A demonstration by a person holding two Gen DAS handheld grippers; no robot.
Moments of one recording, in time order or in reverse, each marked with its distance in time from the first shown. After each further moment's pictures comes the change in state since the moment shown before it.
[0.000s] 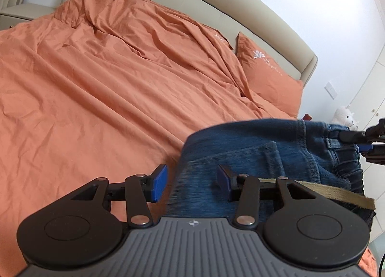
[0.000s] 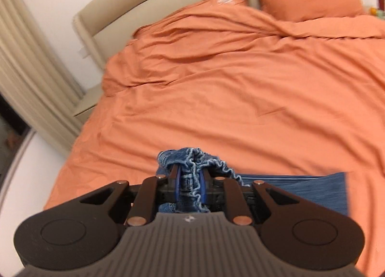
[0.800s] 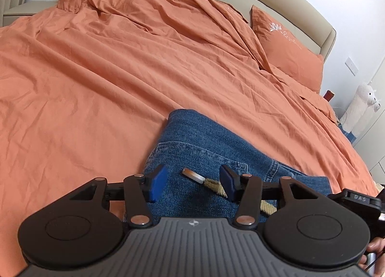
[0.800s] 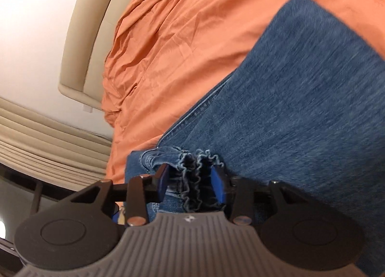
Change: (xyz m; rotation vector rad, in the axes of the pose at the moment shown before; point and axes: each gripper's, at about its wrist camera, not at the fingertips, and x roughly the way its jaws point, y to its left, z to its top) left arm 0.044 -0.018 -0.024 0.049 0.093 0.137; right arm 0.120 -0.181 -0.136 0.566 0.015 0.338
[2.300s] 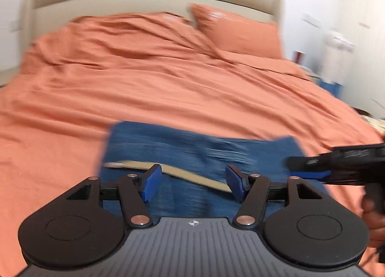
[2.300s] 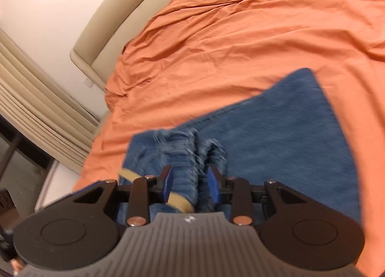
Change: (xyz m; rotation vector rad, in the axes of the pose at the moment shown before) left arm -0.044 -0.093 -0.032 0.331 -0.052 0.038; right arm -0.080 0.057 -0.021 -0.316 -0.059 -0.097
